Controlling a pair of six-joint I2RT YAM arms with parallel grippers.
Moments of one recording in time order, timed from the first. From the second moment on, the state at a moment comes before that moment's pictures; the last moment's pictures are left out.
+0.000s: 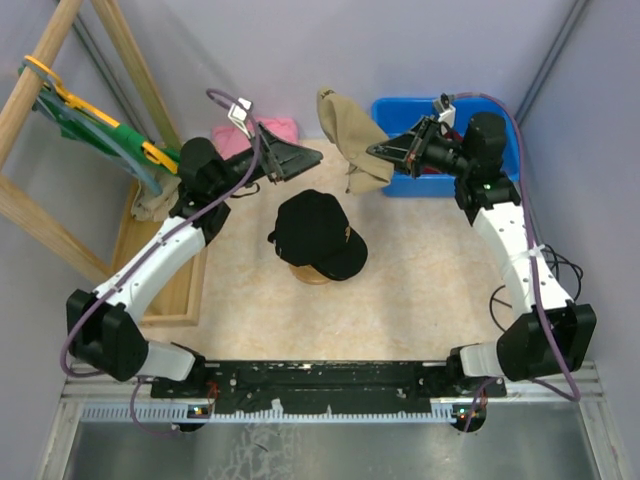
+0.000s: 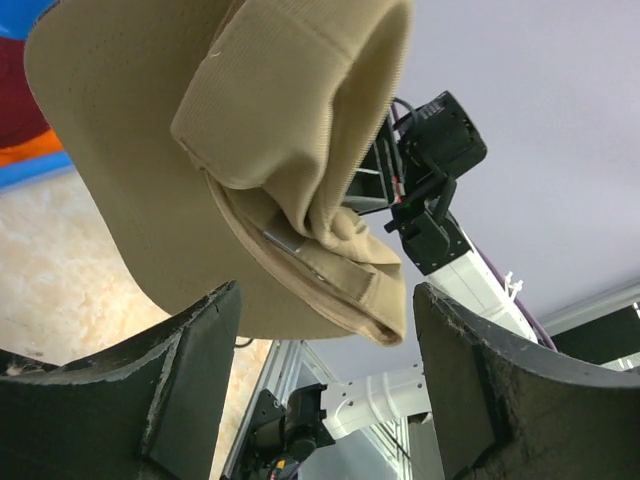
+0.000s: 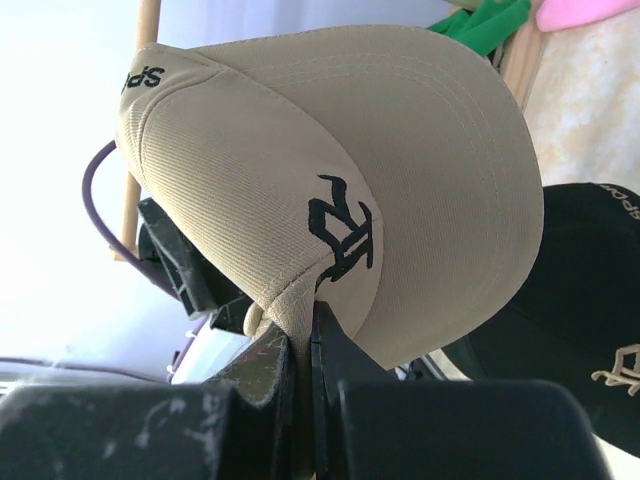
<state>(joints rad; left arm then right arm) -0.42 1.39 1.20 0.46 0.68 -1.12 0.15 1.36 1.32 -0.03 -0.88 1.20</state>
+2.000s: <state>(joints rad) -0.48 1.77 1.43 1.23 0.77 -1.89 -0.04 1.46 0.90 0.88 -1.06 1.55</state>
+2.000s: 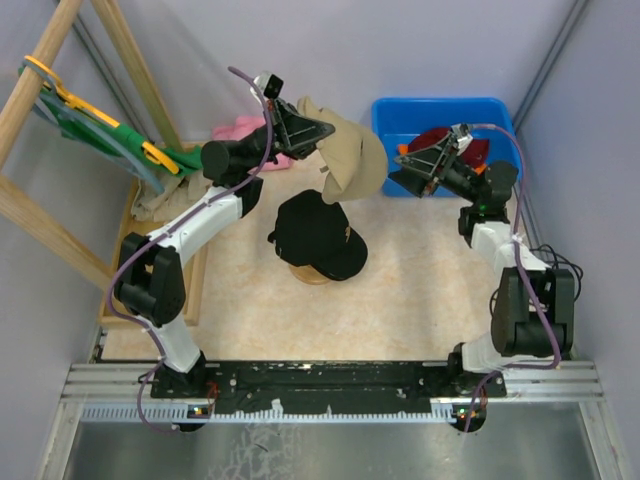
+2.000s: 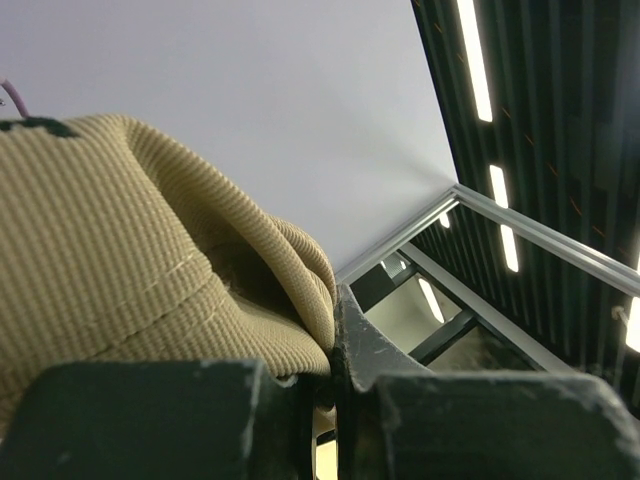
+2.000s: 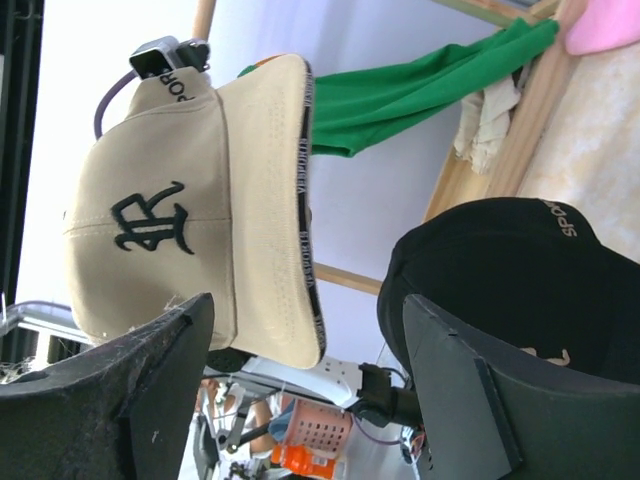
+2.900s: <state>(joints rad) -0.49 1.78 1.43 1.24 0.75 -1.89 0.09 1.52 0.92 1.11 -1.06 1.74</state>
